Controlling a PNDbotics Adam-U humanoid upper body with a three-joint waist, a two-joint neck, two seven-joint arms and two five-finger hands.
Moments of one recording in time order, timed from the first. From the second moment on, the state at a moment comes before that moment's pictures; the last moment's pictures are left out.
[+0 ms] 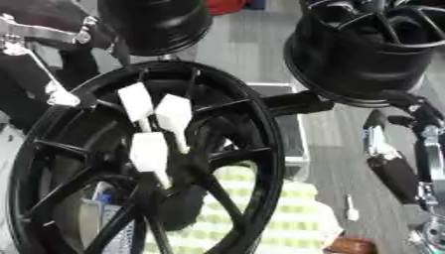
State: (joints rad) left arm -1.08 0.78 -0.51 -1.56 -0.37 -0.25 -0.86; right arm -0.04 -0.55 0.15 -1.98 0.26 0.02 -0.47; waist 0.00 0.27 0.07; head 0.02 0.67
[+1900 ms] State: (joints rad) left arm -1.07 0.73 -0.58 -1.44 -0.39 -0.27 -0.84; right arm -0.07 -0.51 0.17 -1.98 0.25 0.01 -0.48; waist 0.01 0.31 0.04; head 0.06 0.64
